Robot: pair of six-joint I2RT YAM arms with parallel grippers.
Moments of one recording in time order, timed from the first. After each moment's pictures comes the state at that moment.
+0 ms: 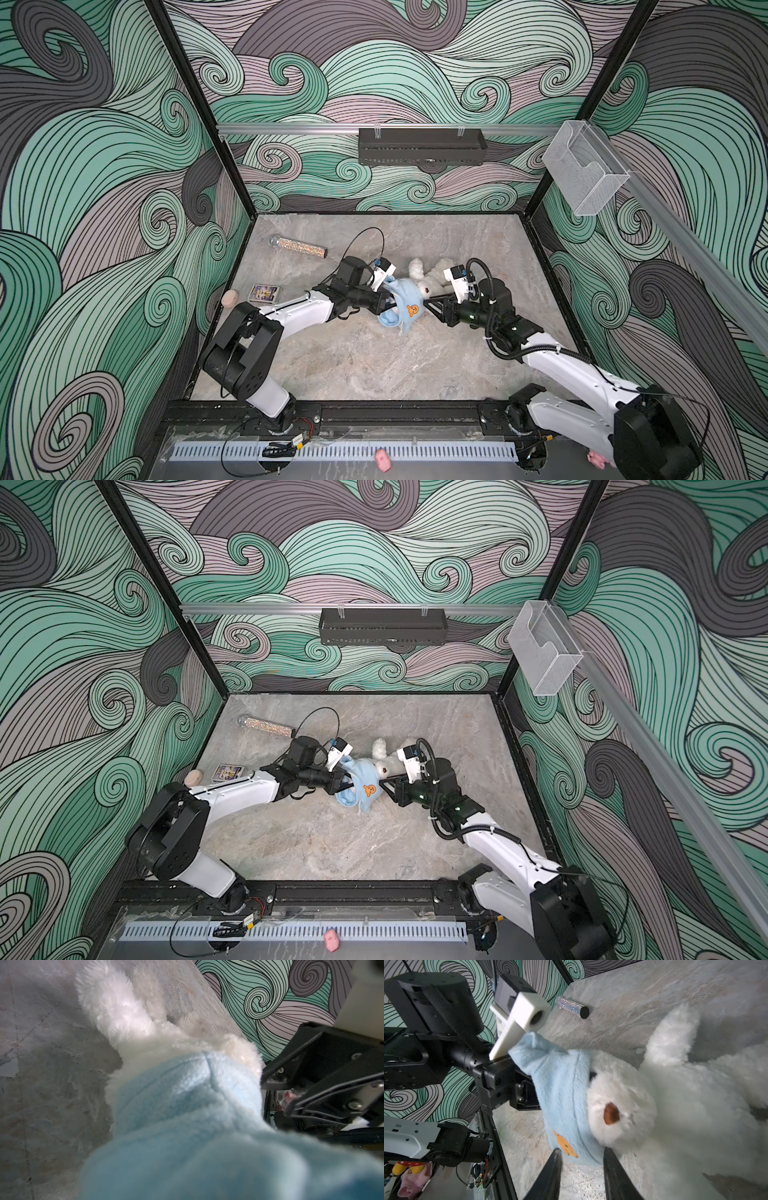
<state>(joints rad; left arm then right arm) -0.56 1.57 0.82 0.05 0.67 -0.20 0.50 1.08 0.52 0.11 -0.50 0.37</state>
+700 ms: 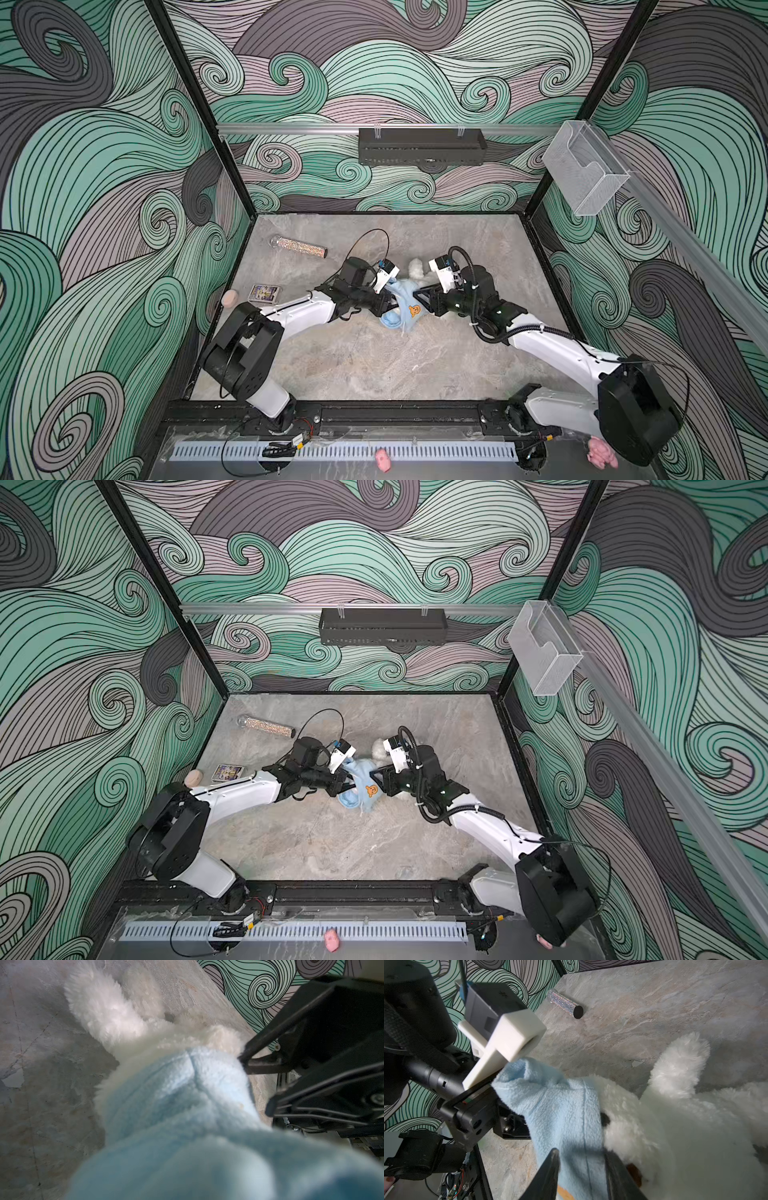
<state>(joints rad) -0.58 1.57 0.84 0.02 0.64 -0.13 0.55 1.24 0.67 0.04 -0.39 0.28</state>
